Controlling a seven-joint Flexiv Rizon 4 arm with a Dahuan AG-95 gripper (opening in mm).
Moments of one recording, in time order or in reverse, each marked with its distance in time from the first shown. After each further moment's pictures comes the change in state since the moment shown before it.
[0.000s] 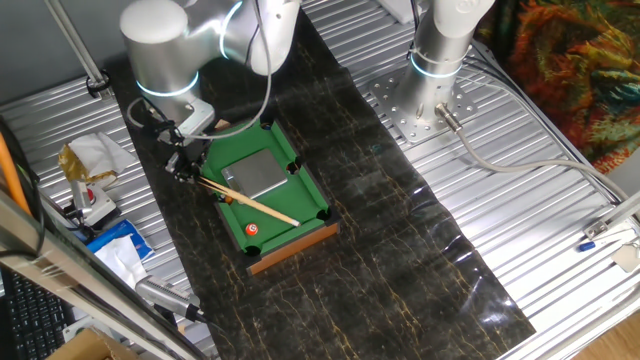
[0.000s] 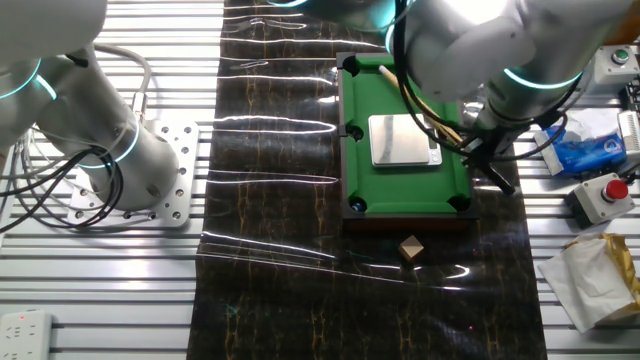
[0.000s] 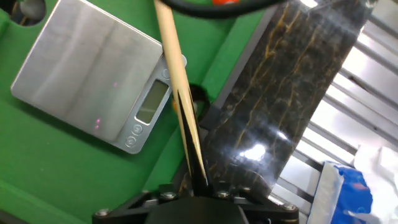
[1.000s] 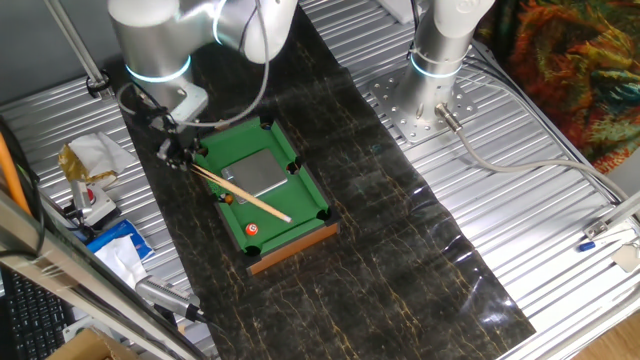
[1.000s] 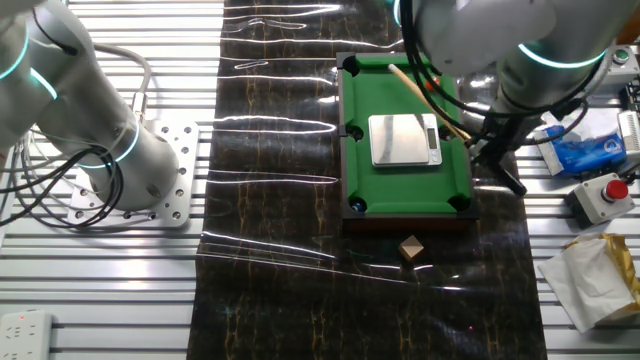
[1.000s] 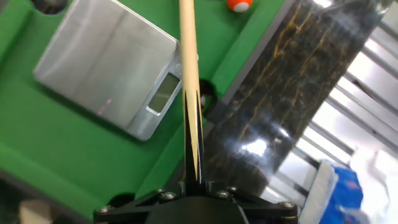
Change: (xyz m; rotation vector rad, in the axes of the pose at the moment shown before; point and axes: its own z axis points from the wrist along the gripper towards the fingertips) arm 0.018 0.006 -0.046 -0.034 0.025 0.025
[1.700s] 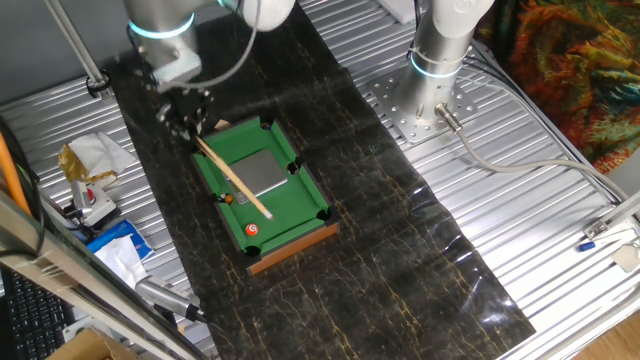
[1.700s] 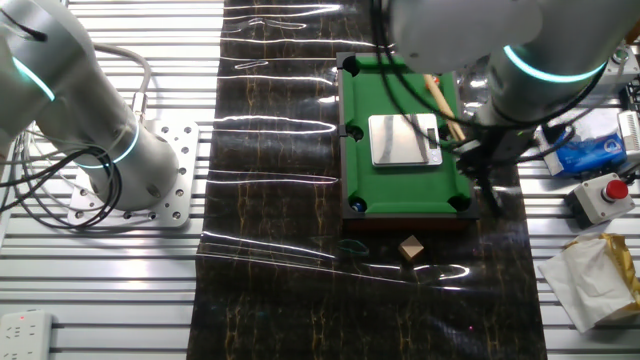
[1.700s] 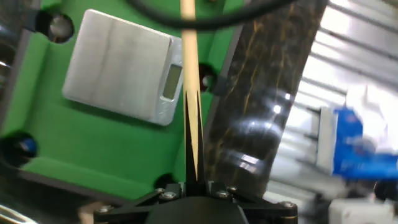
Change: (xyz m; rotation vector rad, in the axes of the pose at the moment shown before) arm 0.022 0.056 -0.037 -0.001 -0.007 0.321
